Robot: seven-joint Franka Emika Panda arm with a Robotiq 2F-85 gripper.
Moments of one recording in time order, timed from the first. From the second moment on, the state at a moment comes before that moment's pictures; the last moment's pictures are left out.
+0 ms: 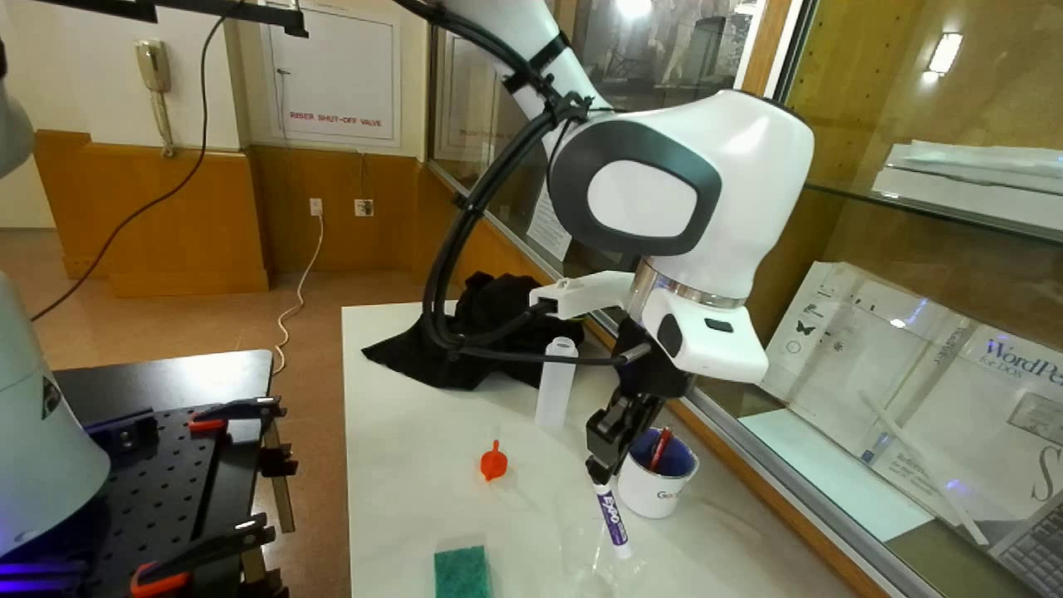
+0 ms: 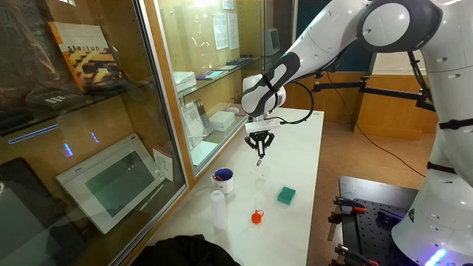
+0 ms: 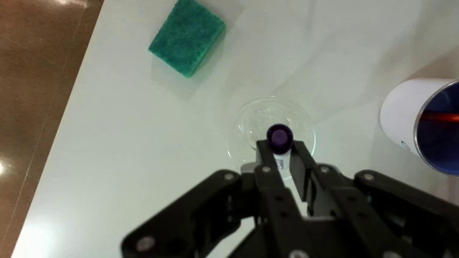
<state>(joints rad) -0.15 0.44 -0.25 -1.97 0.14 2.27 0.64</state>
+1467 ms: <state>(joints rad) -0.14 0.65 -0.24 -1.88 0.17 2.35 0.68</state>
